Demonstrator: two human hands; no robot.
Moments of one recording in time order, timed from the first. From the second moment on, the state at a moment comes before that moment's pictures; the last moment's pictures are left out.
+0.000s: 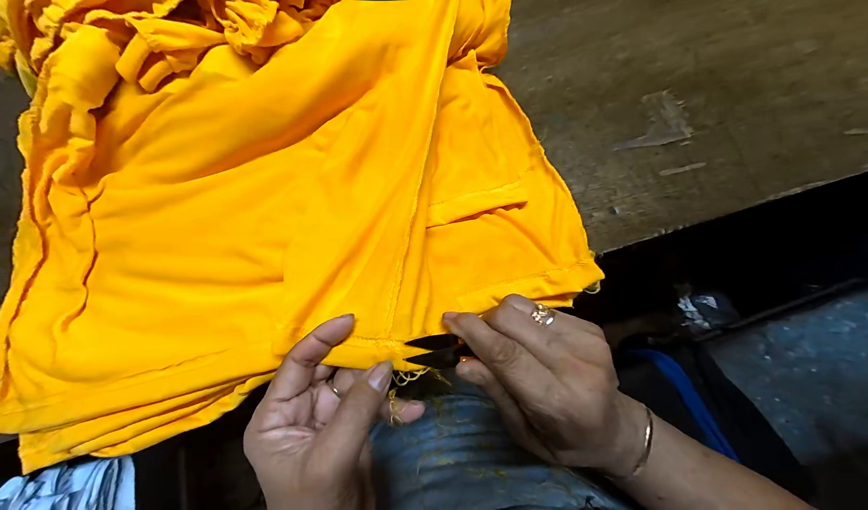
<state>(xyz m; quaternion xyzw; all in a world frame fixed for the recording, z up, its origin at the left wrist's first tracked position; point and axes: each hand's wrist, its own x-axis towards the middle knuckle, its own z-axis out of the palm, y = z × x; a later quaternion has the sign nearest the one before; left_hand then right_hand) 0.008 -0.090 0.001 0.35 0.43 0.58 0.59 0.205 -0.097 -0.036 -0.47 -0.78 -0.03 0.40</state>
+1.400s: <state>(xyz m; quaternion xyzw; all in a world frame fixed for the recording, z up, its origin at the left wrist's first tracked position) 0.020 -0.087 -0.013 0.44 0.45 0.62 0.47 0.213 -0.094 -0.042 -0.47 -0.78 0.01 0.41</state>
